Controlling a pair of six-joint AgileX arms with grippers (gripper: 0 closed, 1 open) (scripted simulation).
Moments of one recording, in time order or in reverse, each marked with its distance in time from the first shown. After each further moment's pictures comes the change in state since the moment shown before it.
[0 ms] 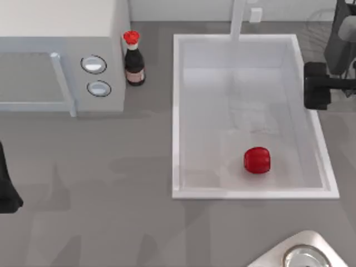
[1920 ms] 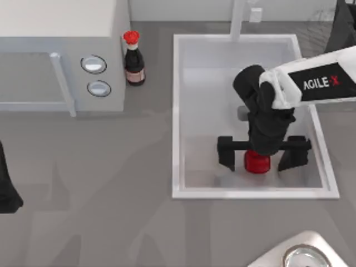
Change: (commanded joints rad) left arm 0.000 0.000 0.000 0.000 0.000 0.000; right arm 0.139 0.998 0.376 0.093 0.004 0.148
